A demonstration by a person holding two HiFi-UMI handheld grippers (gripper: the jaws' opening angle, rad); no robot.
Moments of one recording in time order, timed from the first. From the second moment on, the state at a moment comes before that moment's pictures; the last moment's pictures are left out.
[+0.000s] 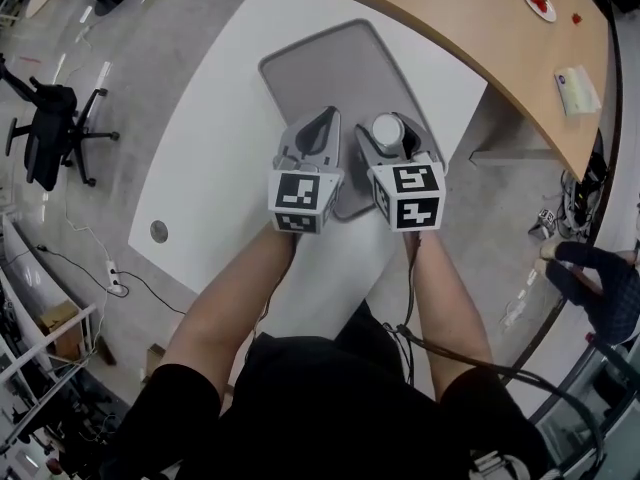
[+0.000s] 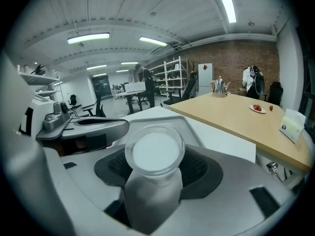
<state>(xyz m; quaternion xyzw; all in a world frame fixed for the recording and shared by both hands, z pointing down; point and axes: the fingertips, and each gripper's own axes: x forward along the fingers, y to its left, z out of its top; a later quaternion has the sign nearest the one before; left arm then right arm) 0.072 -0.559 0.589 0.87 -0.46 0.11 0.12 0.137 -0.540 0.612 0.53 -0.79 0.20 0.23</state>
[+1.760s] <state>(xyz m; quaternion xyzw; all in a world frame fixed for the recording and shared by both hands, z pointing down) -0.007 -0.359 0.383 0.89 -0.45 0.01 0.06 0.111 -0.355 0.386 0.62 -0.78 0.08 0.06</state>
